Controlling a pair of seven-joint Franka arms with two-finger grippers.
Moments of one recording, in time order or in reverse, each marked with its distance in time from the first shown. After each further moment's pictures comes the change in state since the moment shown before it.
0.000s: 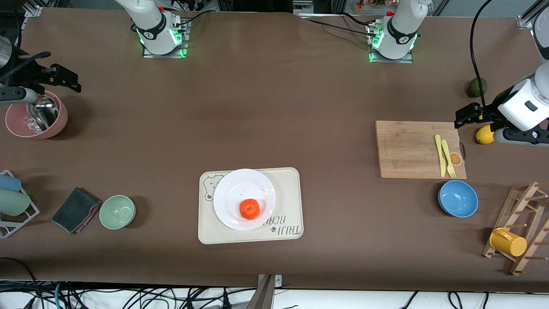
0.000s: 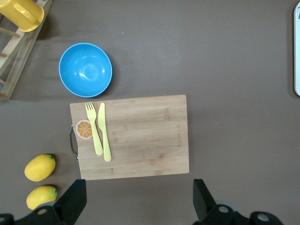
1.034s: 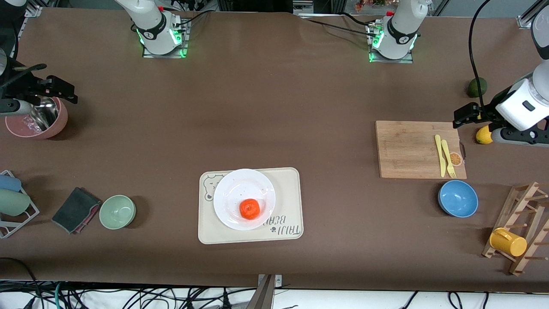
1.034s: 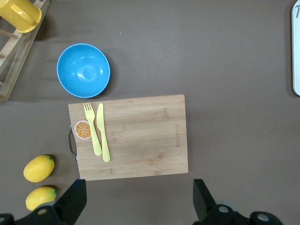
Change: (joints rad) left arm 0.000 0.000 -0.007 0.000 0.000 0.000 0.000; right arm 0.001 0.076 -0.002 0.091 0.000 0.014 0.001
